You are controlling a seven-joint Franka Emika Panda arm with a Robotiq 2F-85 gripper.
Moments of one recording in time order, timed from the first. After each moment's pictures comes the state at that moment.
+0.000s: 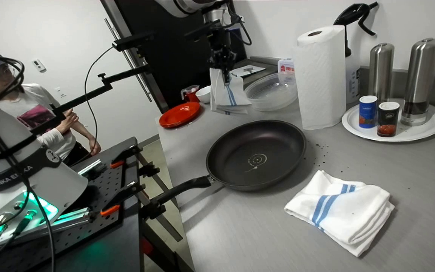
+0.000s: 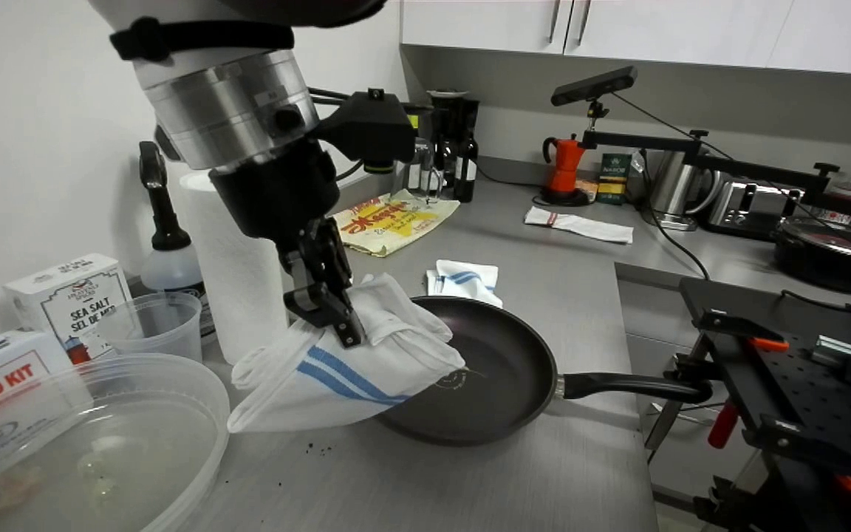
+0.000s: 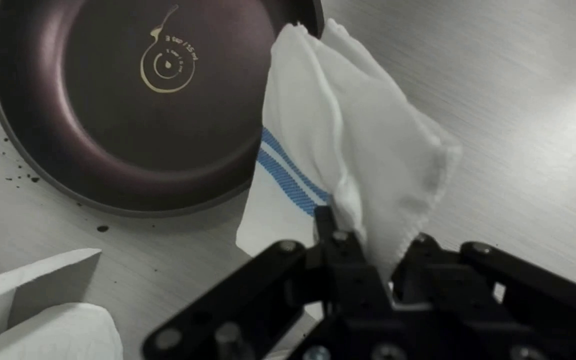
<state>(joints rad) 0.20 0.67 0.11 -1.65 -0.22 1.99 -0.05</state>
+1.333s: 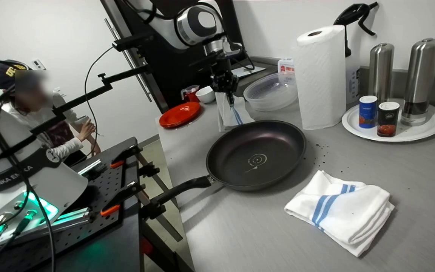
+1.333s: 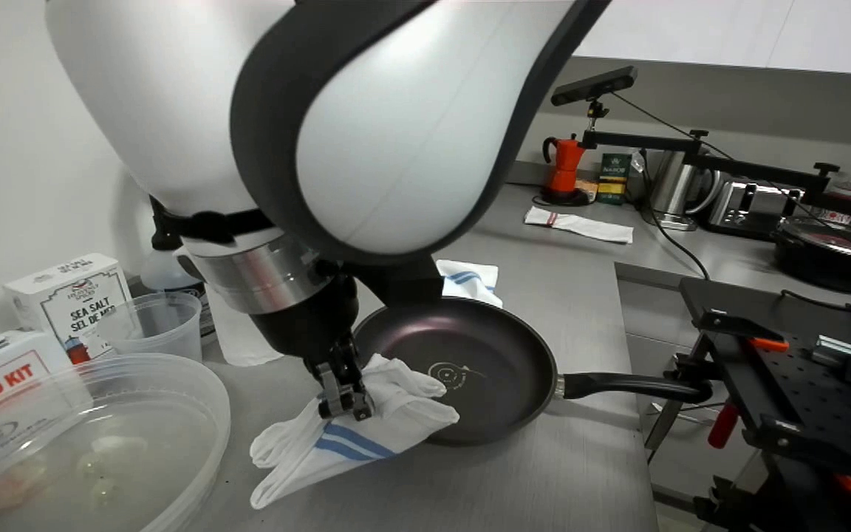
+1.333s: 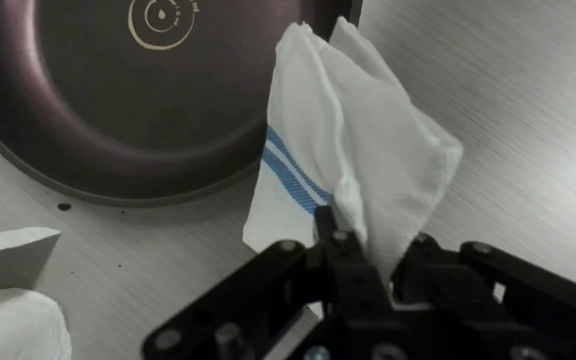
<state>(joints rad) 0.26 0.78 0.07 -1.72 -0.34 2.22 -0.03</state>
